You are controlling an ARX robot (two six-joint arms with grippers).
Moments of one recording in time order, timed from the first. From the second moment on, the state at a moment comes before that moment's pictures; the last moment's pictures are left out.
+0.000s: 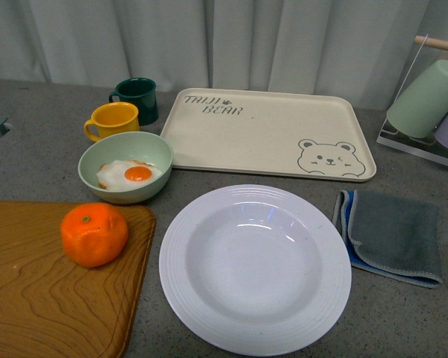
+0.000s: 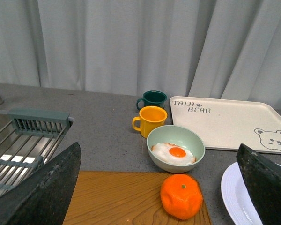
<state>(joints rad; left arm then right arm) 0.00 0.00 0.02 0.00 0.00 0.00 0.00 0.00 0.01 0.00 0.00 0.00</state>
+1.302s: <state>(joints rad) 0.00 0.01 0.02 -0.01 -0.01 -0.01 0.00 0.00 0.01 0.00 0.00 0.00</state>
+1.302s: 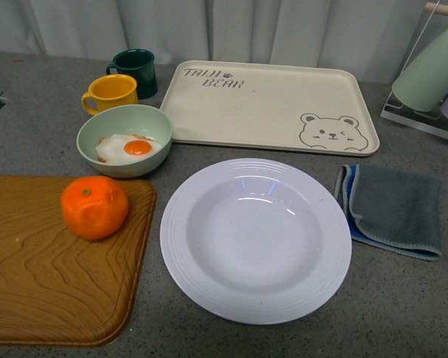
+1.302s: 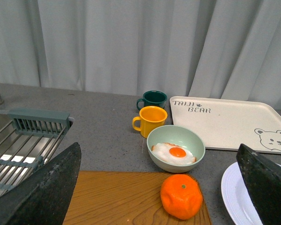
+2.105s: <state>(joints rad) -0.19 1.51 0.61 0.10 0.12 -0.16 0.00 0.00 0.01 0.00 0.00 0.00</state>
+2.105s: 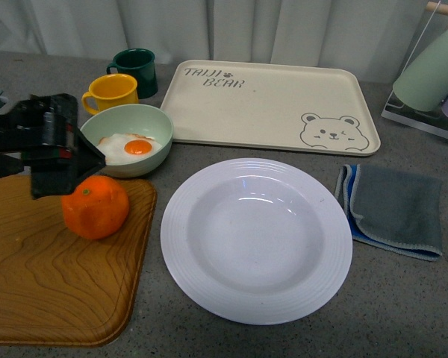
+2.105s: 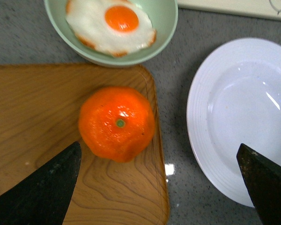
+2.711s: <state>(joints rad) -0.15 1.83 0.80 0.04 0.16 -0.11 0.00 0.00 0.01 0.00 0.00 0.00</state>
